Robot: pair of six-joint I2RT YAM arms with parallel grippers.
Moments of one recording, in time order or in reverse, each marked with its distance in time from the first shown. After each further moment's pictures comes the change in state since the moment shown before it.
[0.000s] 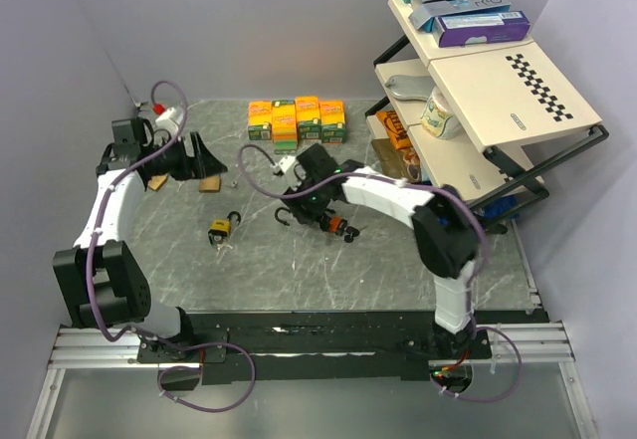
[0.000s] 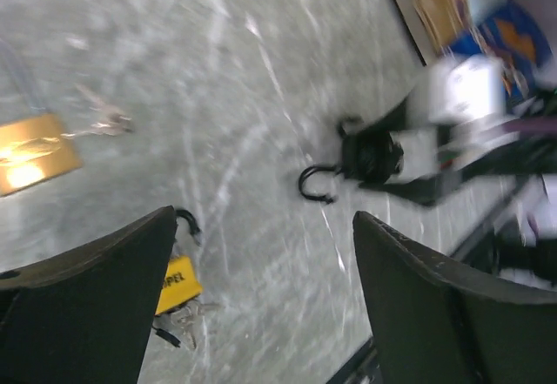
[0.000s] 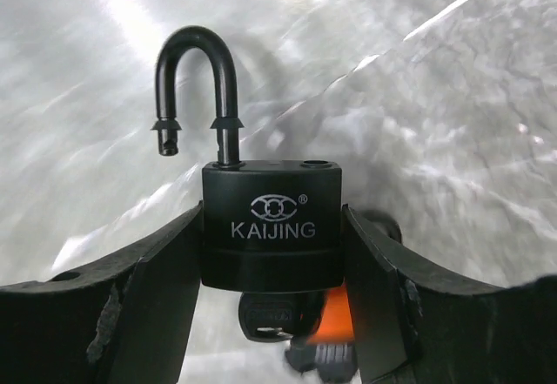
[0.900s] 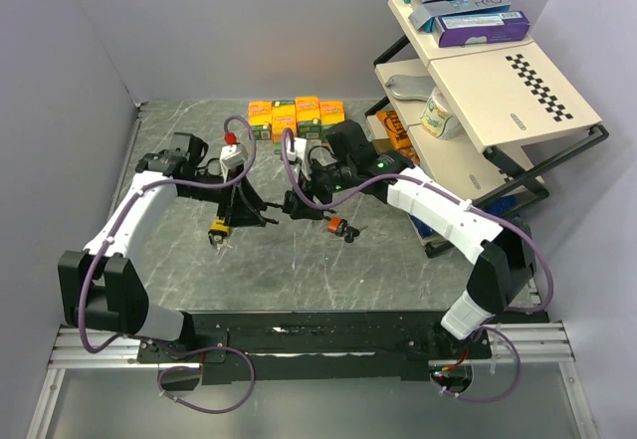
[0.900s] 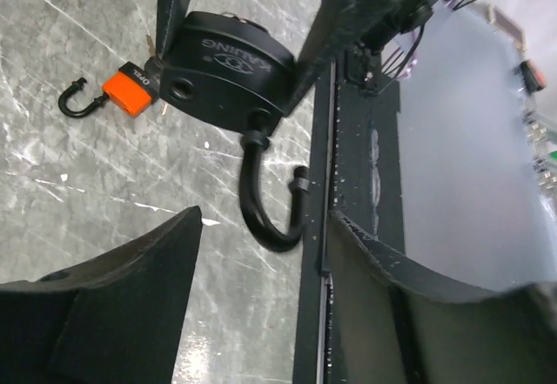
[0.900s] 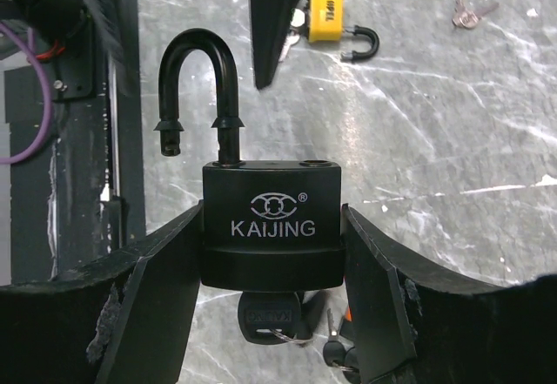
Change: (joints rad) left arm -0.320 -0.034 -0.005 -0.522 0.467 0.840; right arm -0.027 -0.389 -0.047 -0.031 -0.514 -0.185
